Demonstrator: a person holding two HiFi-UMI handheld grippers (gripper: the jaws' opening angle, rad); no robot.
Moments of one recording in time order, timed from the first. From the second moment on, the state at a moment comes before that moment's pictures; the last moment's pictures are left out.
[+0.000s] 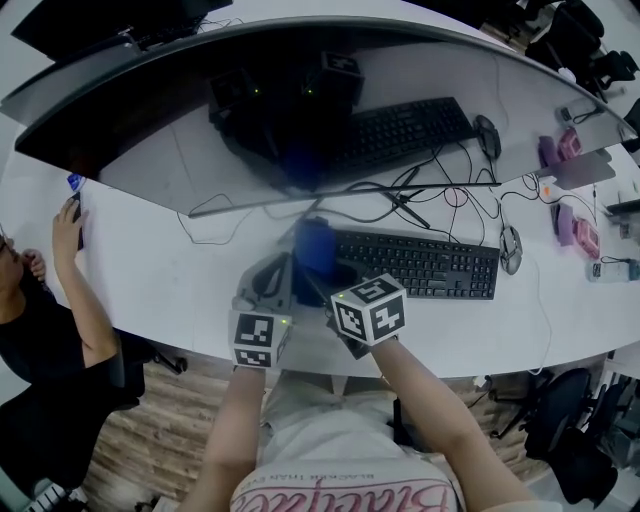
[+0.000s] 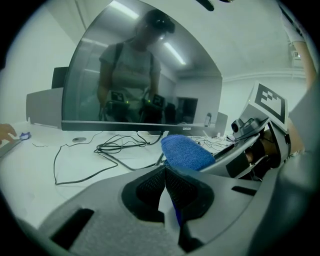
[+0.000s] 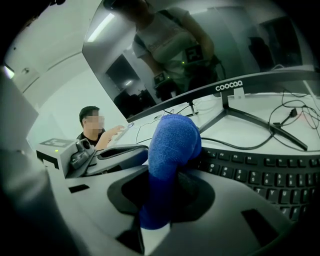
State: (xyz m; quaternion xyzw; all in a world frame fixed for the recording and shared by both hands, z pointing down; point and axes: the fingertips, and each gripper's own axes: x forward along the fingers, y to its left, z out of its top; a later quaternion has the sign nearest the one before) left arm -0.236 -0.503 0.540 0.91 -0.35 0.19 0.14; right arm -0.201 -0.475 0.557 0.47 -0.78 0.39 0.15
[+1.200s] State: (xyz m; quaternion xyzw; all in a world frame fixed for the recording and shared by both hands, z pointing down) left arm -0.149 -0.471 0.533 0.91 -0.35 0.20 0.12; right arm -0.113 -0.436 0.559 0.47 -0.78 0.38 0.18
